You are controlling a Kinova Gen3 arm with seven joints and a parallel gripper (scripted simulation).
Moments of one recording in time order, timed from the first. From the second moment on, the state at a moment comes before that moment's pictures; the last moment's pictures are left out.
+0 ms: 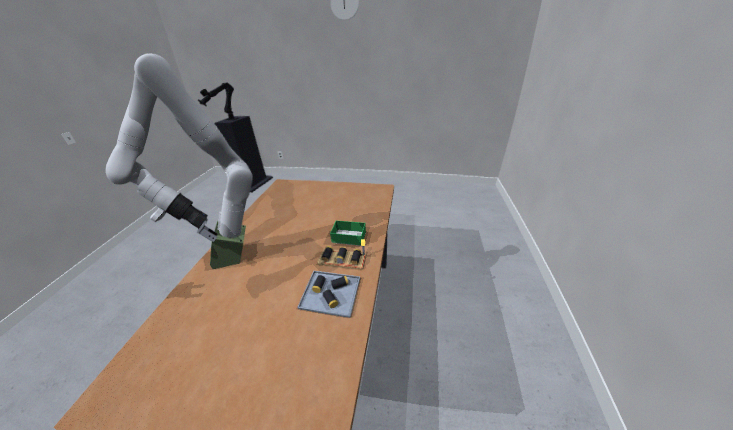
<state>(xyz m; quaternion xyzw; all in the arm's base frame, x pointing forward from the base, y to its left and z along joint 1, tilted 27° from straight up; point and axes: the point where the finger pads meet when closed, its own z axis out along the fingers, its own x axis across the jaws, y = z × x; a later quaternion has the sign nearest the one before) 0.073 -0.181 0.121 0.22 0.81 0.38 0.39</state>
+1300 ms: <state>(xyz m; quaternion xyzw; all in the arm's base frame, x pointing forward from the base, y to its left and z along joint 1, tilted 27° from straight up) 0.164 -0.190 0.097 0.13 0.93 0.32 0.12</state>
